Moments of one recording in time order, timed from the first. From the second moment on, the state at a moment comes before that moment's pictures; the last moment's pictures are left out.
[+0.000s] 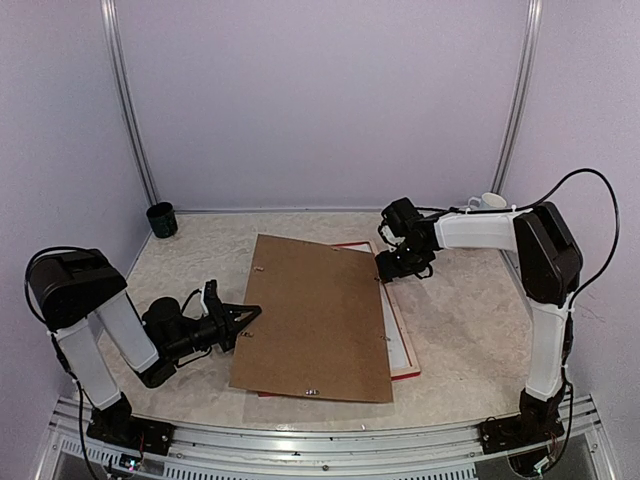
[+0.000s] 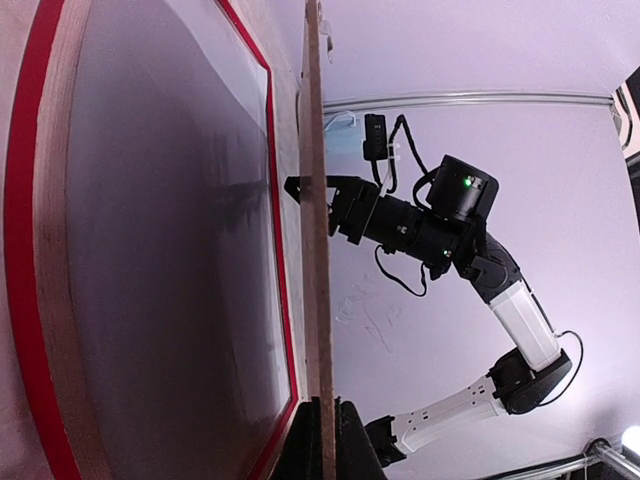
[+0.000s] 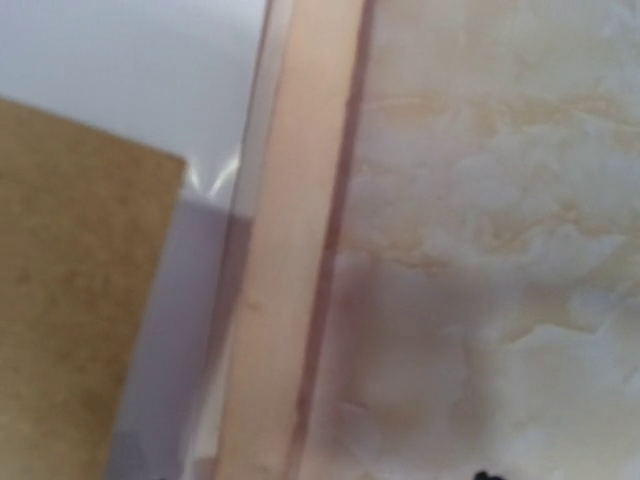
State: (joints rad) left arm -0.64 1.77 0.17 1.54 0.32 -1.40; right arm 0.55 2.03 1.46 -0.48 0.15 0.18
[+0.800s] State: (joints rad) left arm -0.64 1.76 0.17 1.54 0.31 -1.39; right arm 0.62 1.92 1.32 -0.49 0.15 0.19
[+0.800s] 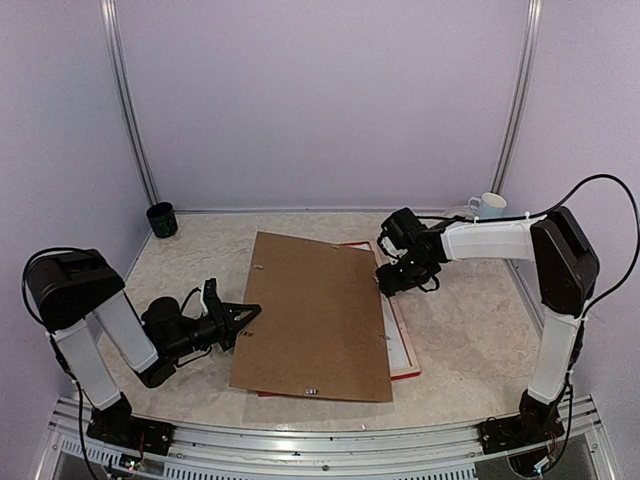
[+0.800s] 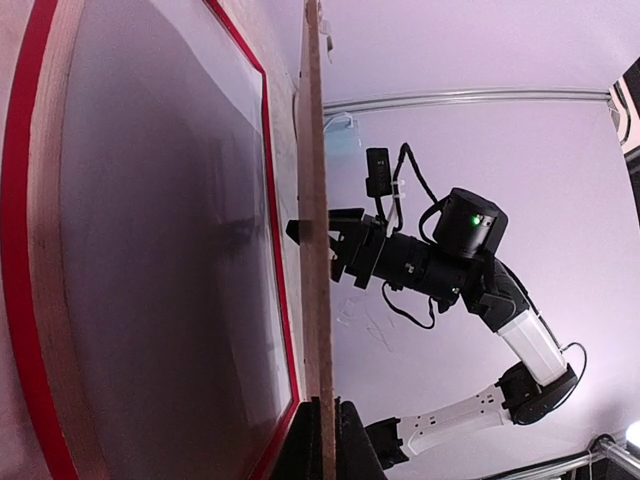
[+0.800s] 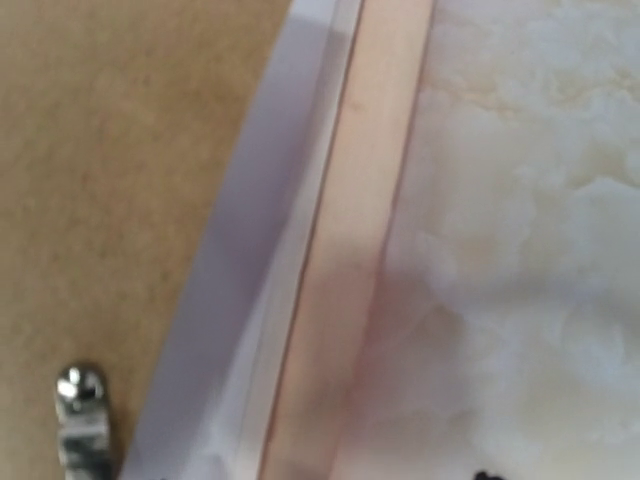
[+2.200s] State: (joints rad) left arm -0.62 1.70 0.18 1.53 0.29 -1.38; right arm 0.83 1.49 0.91 -0.46 0.11 0.38
